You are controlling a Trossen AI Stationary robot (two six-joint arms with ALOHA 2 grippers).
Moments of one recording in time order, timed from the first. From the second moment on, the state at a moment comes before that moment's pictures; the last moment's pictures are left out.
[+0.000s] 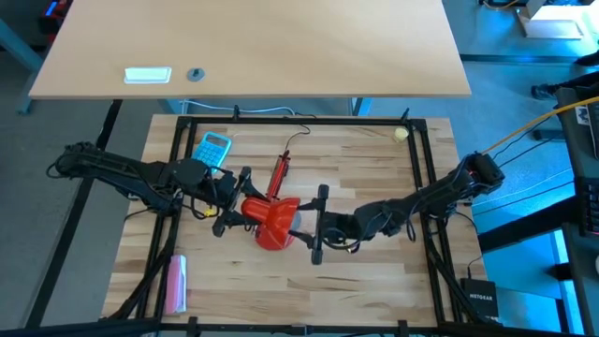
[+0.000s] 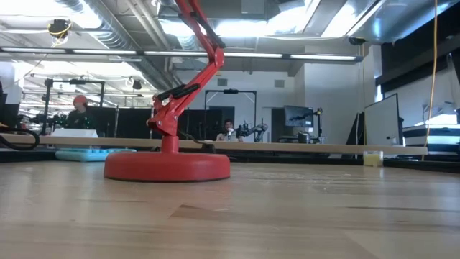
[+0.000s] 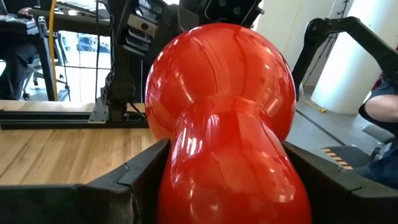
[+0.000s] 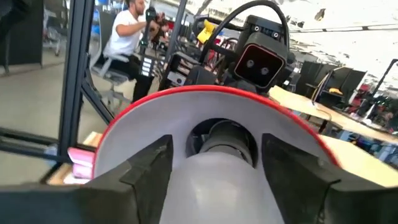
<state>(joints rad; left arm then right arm) -0.18 1.01 0.80 0.12 0.10 -0.14 0.40 1.60 1.16 0.54 0.48 -0.30</state>
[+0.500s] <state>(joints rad) -0.18 1.01 0.80 0.11 0.12 -0.17 0.52 1.42 1.25 0.12 0.70 -0.34</state>
